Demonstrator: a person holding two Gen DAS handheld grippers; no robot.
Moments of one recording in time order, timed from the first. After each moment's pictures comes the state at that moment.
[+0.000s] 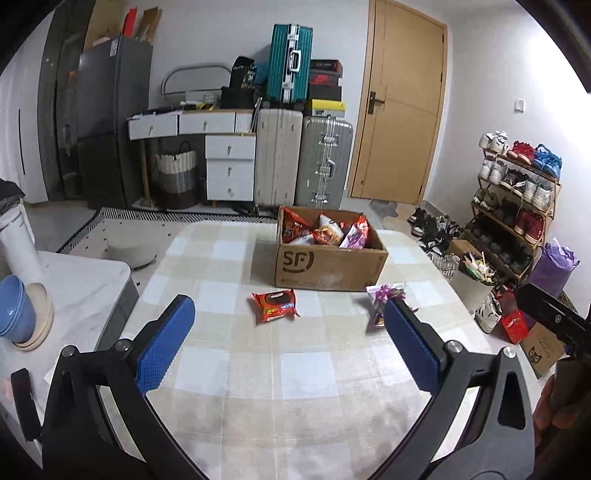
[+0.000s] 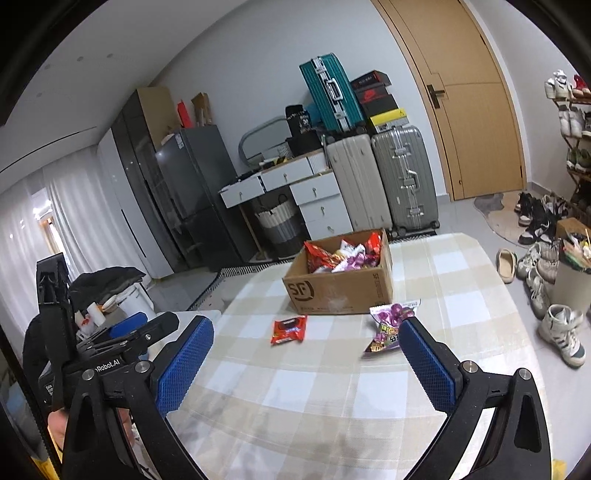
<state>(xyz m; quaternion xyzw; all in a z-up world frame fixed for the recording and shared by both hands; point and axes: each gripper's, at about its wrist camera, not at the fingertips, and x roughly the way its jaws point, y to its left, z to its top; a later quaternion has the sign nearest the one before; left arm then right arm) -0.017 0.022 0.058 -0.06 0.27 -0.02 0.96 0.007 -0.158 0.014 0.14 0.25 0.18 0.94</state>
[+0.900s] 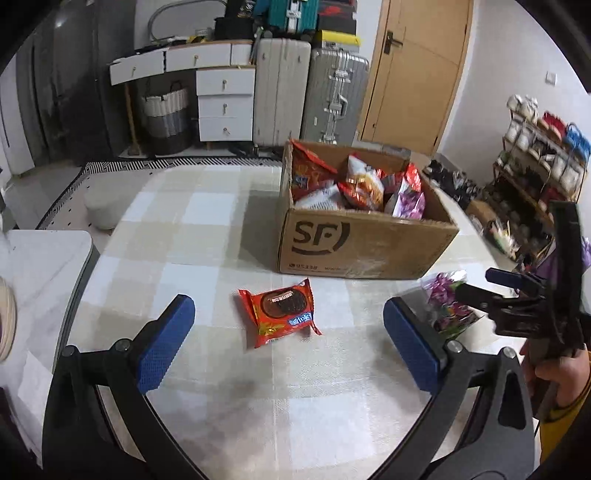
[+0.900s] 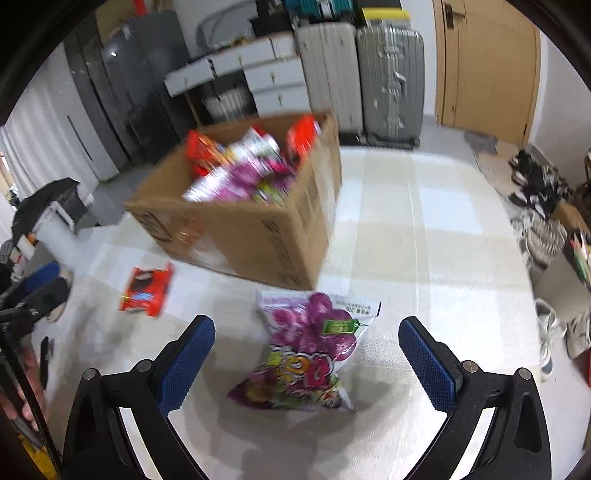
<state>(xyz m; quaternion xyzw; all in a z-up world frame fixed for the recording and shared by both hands) 0.226 0.012 -0.061 -0.06 0.40 -0.03 0.92 0.257 -0.172 -0.126 0.02 0.47 0.13 0.87</state>
